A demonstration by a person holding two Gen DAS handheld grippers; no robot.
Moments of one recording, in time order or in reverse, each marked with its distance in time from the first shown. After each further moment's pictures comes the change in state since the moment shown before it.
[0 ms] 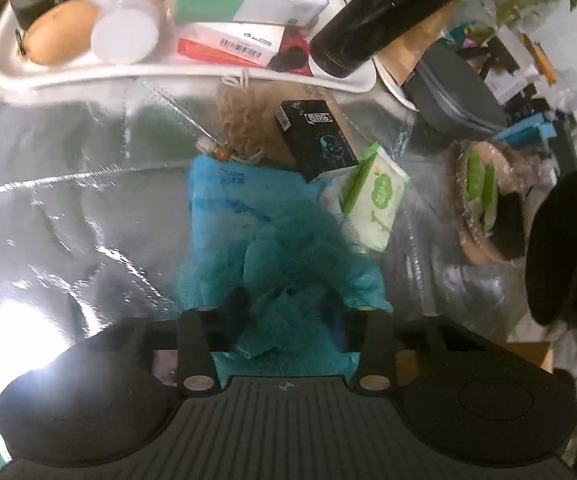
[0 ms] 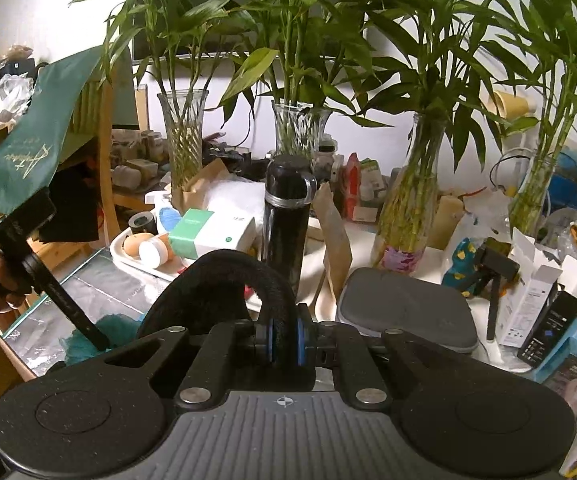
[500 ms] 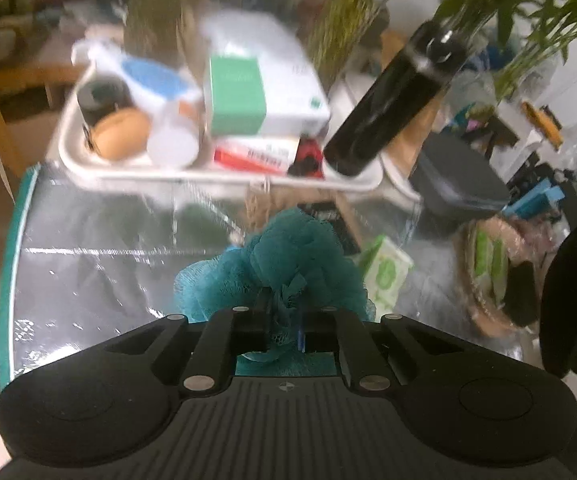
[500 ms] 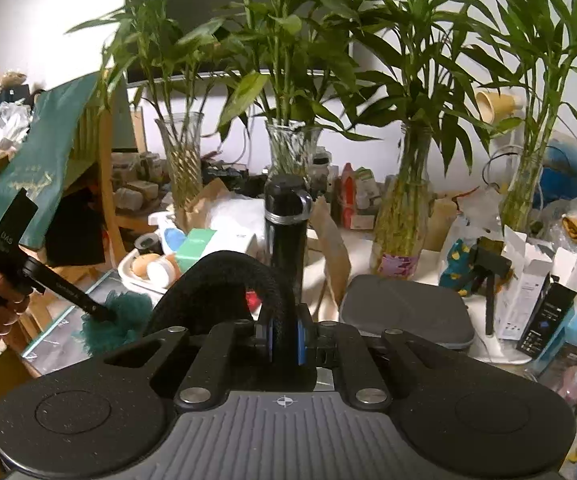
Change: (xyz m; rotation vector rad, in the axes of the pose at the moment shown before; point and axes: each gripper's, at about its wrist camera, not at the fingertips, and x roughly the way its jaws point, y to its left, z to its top) left arm -0.058 -0.030 -0.019 0.013 -0.335 0.149; right arm -0.029 -0.001 0.005 0.062 -0.040 0.017
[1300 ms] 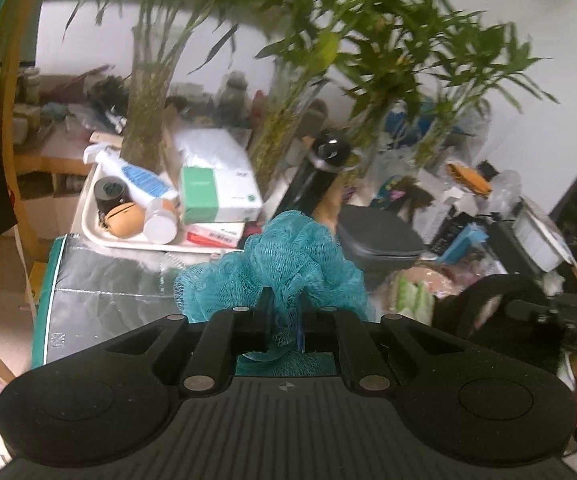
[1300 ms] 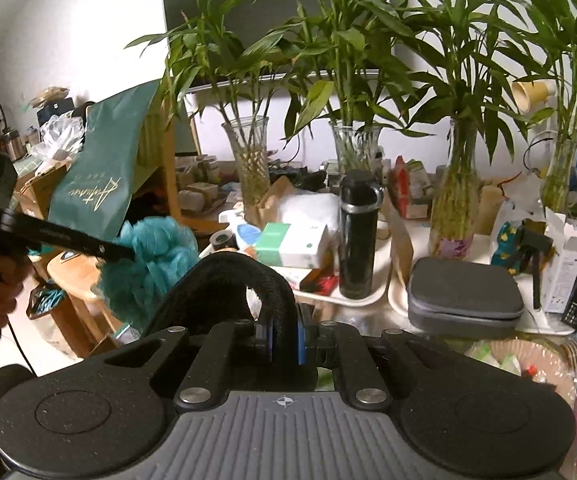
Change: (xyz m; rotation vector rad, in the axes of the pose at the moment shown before) left arm -0.137 -0.049 -0.053 0.071 -0.286 -0.071; right arm -0.058 0.047 -0.016 0.048 0.023 0.148
